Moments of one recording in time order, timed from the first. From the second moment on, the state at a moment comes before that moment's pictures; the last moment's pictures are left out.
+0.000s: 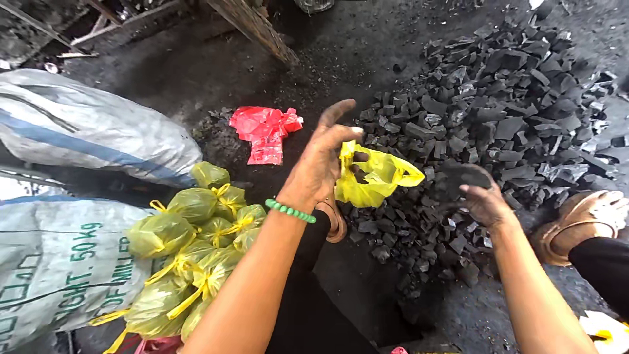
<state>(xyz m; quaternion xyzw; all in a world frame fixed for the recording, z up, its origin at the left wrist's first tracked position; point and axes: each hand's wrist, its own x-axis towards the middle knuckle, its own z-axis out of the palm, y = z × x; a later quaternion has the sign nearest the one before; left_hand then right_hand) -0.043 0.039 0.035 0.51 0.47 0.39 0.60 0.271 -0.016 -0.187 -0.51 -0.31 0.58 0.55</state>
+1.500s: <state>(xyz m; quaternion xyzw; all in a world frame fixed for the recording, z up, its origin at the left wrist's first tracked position) 0.007 0.030 0.031 0.46 0.51 0.34 0.65 0.226 -0.025 -0.136 -0.51 -0.14 0.48 0.70</state>
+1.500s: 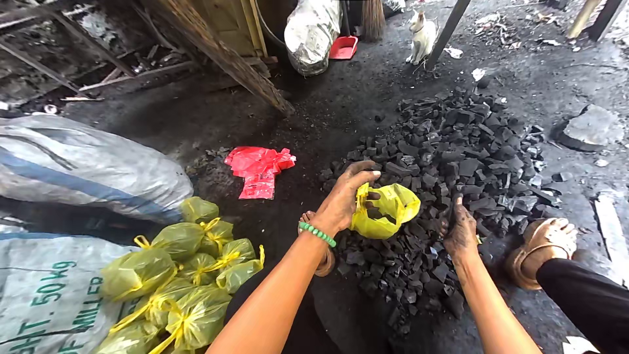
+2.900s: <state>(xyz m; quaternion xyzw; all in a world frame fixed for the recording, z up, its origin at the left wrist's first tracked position) -0.091 0.035 0.052 0.43 0.51 0.48 0.58 0.191 -0.046 -0.281 -0.67 -0.65 0.35 -0.02</state>
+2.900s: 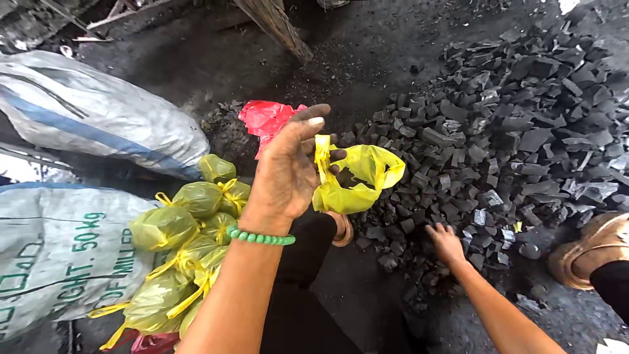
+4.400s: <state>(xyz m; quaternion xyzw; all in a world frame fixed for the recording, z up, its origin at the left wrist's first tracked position) -0.083 0.034 0.056 0.41 0.53 0.48 0.57 0.190 -0.117 -0.298 -0.34 -0.85 0.37 -0.16</state>
